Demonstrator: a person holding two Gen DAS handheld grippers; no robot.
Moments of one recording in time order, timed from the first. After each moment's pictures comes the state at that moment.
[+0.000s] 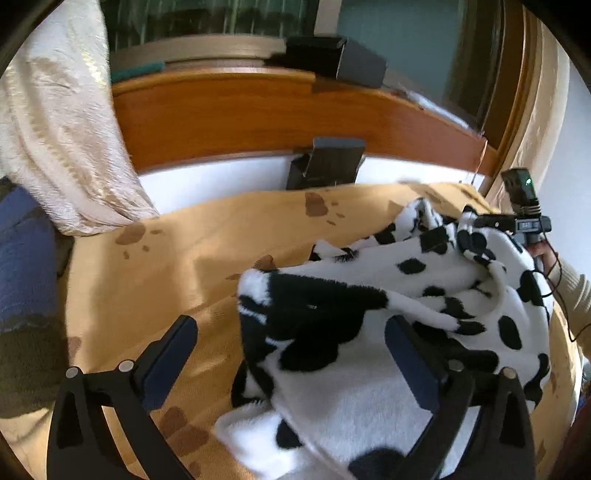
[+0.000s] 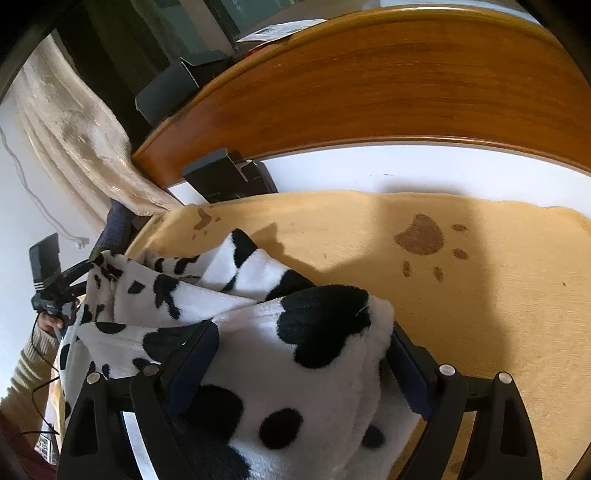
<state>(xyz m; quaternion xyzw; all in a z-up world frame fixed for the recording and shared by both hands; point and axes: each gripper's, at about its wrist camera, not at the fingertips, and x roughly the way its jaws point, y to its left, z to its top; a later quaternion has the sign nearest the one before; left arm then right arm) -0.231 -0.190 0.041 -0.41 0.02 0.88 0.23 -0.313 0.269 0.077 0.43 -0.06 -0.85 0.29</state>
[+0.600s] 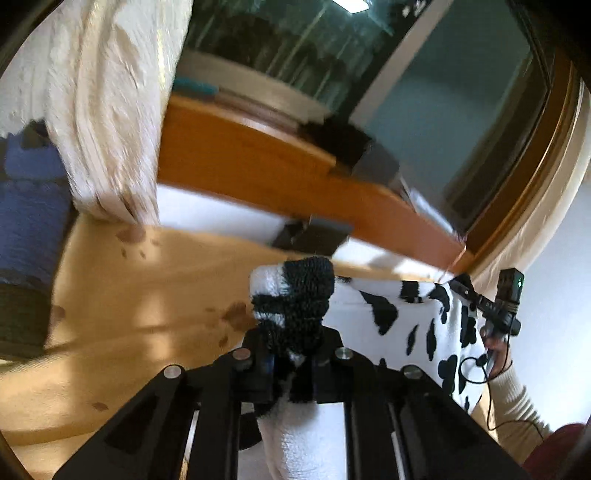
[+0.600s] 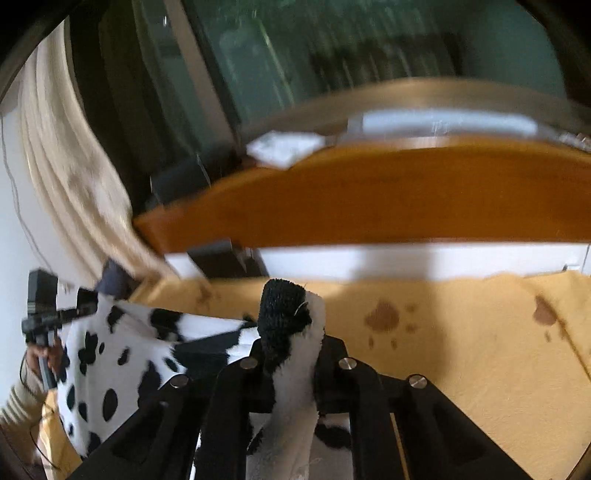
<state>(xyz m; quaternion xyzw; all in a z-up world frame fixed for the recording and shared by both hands) -0.211 -0.228 0.094 -0.35 -0.18 0.89 0.22 -0.283 0.294 0.158 0.30 -0.09 -0.92 0.22</state>
